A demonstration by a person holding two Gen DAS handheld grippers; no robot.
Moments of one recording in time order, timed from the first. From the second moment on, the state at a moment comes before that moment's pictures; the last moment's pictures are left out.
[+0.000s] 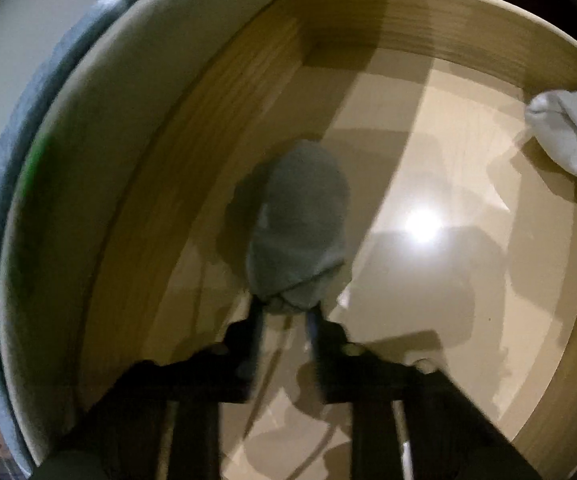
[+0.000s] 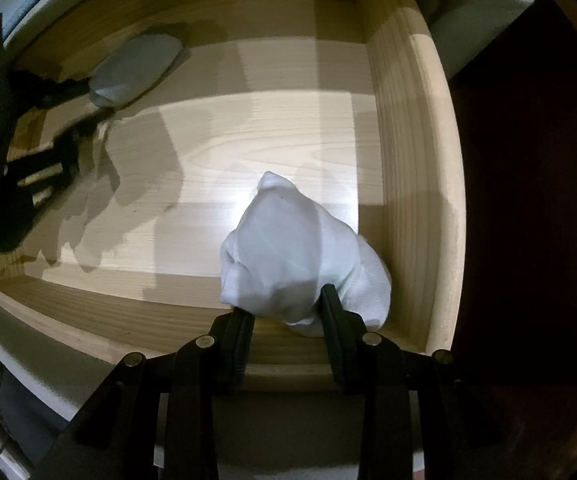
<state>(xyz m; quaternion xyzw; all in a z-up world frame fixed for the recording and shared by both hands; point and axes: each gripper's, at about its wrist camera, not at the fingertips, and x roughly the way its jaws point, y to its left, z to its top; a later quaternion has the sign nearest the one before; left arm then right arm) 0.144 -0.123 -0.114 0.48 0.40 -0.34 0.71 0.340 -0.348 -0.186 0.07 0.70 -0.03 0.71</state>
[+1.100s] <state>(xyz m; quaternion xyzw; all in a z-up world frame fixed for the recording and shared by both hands) 0.127 -0.095 -0.093 0.48 0.48 -0.35 0.65 0.333 -0.354 -0.186 0.08 0.69 -0.02 0.72</state>
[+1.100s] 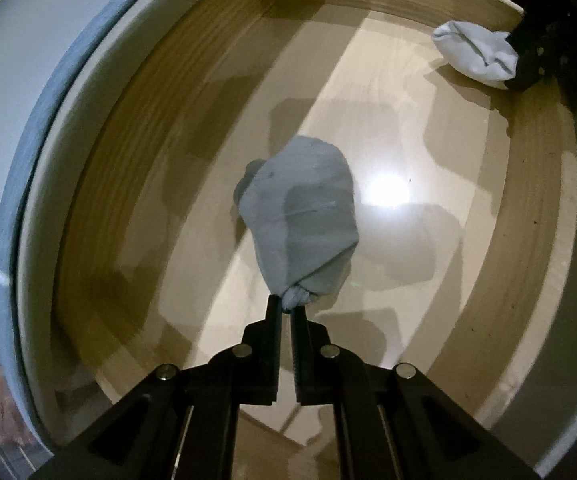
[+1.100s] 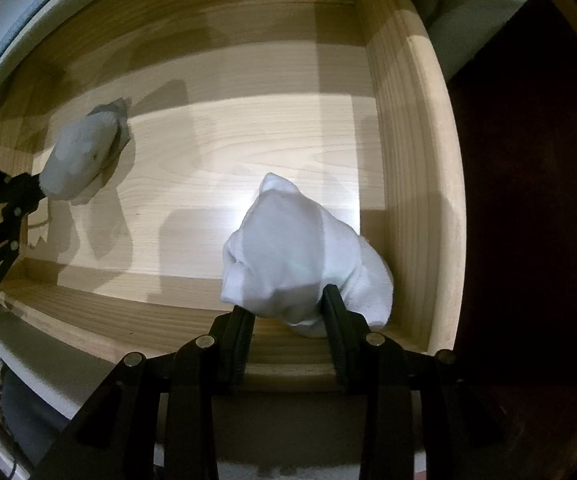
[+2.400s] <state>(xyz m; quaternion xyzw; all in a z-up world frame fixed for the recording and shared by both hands) 0.123 -0.014 -0.077 0.18 0.70 -0.11 0.68 0.359 -0.340 -0.182 0.06 0.71 0.01 0.70</state>
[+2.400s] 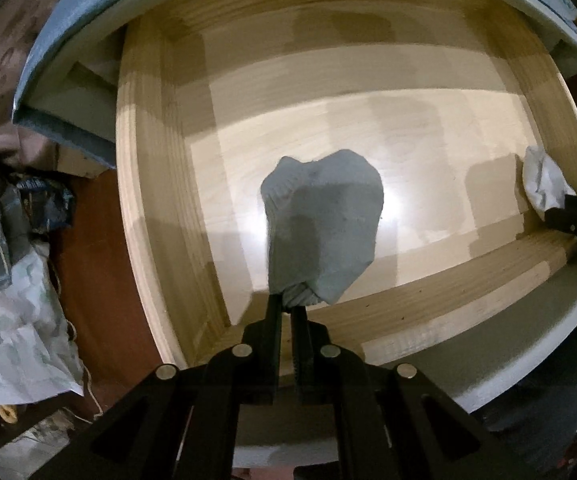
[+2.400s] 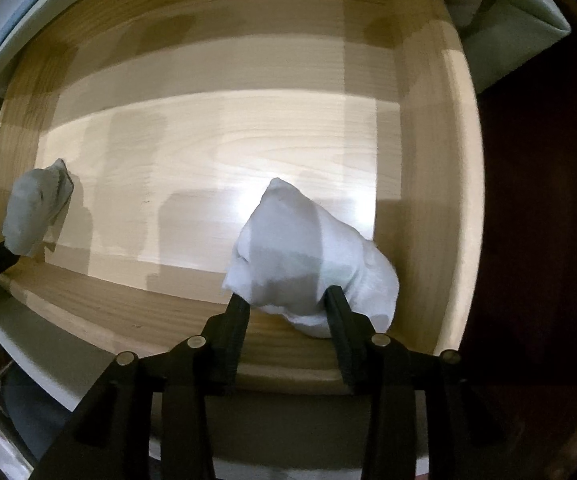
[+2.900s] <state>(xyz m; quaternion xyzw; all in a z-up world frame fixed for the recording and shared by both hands) 0.120 -0.018 -0.047 0.12 0.69 -0.15 0.70 0.363 -0.342 -0.182 0.06 0.71 0.02 0.70</state>
